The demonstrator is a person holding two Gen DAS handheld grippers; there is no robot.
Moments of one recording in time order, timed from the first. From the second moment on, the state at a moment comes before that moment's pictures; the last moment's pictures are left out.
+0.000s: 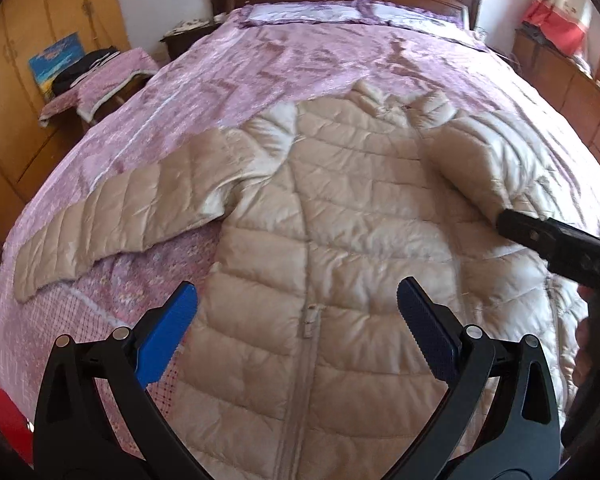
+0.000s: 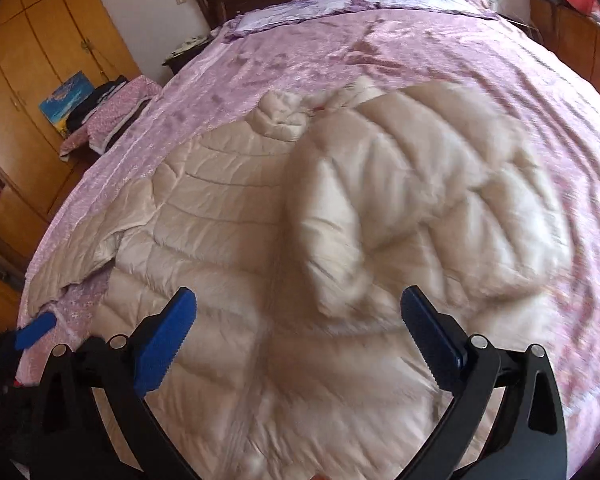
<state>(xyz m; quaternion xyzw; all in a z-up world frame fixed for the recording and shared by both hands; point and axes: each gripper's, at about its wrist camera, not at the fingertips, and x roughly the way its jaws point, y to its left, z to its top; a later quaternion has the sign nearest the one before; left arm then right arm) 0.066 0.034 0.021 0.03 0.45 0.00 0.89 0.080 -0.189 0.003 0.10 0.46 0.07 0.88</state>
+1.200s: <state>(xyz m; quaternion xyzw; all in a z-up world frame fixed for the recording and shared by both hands) 0.163 -0.201 0.005 0.14 0.41 -0.19 0.88 0.028 -0.338 -0.037 0.15 0.48 -0.12 0.86</state>
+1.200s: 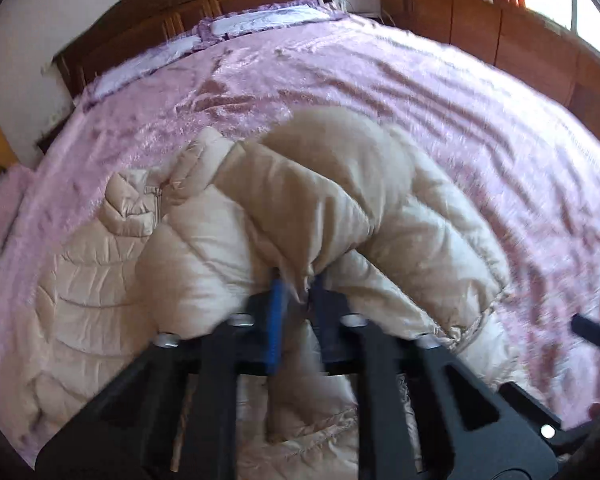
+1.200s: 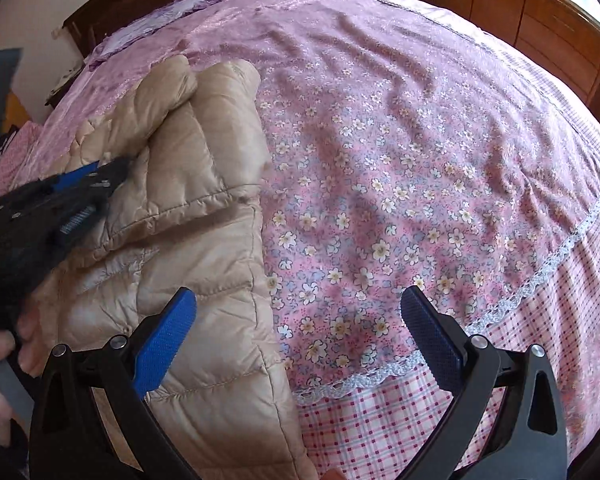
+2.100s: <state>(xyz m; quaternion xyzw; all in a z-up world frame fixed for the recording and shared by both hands) 0.166 0.038 -0.013 -0.05 0.43 -0.04 0.90 0.048 -0.293 -0.016 0.11 0.46 -0.09 0.88</state>
